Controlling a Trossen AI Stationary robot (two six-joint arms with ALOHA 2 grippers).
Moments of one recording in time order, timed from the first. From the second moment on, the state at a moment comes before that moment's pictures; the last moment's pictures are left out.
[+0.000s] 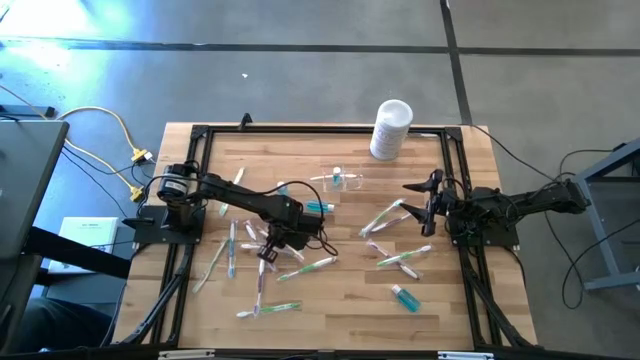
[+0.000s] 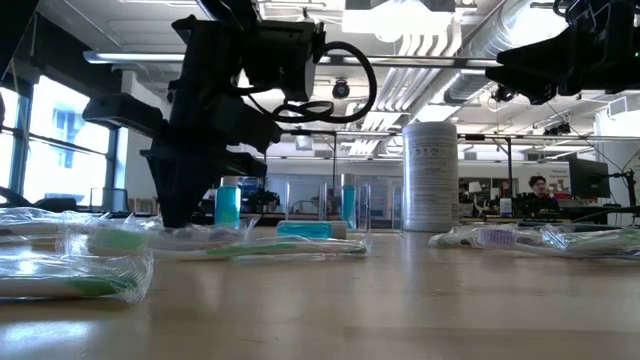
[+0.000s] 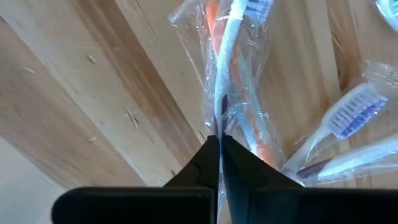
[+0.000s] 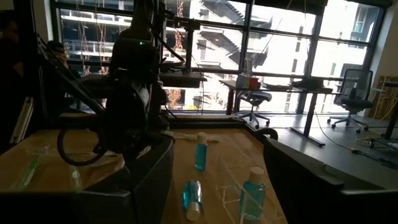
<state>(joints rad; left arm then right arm) -0.10 1.88 1.28 -0.98 0.09 0.36 0.15 0.22 0.04 0.30 0.37 -0.09</state>
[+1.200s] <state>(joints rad) 0.24 1.48 1.31 -0.18 0.26 0.44 0.15 0.34 0.01 0.31 0.36 0.10</state>
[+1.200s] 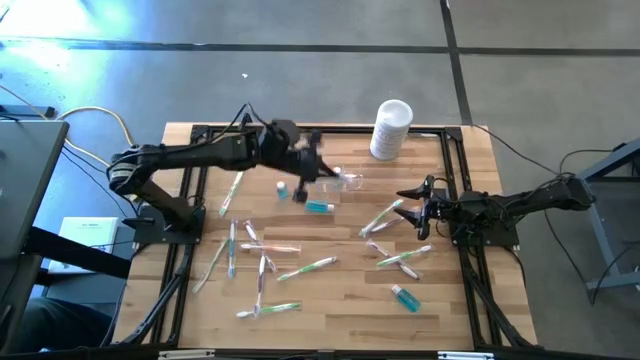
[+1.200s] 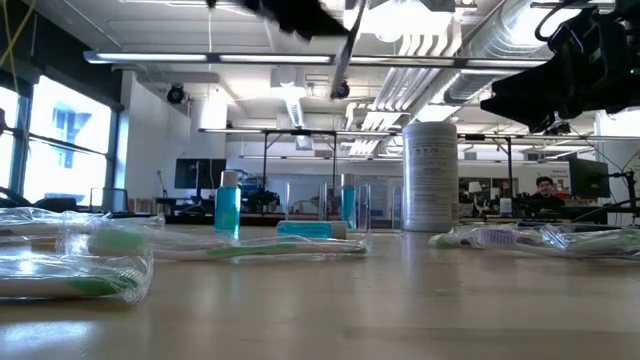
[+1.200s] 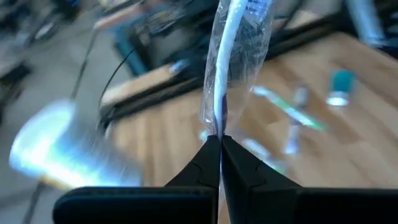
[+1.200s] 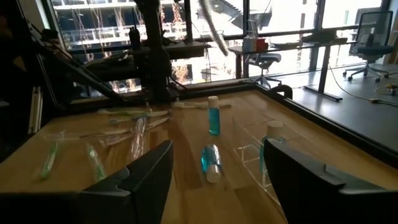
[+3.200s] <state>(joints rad) 0.55 1.72 0.58 1.03 0.33 -0.22 0.15 0.47 0.01 0.41 0.37 0.07</state>
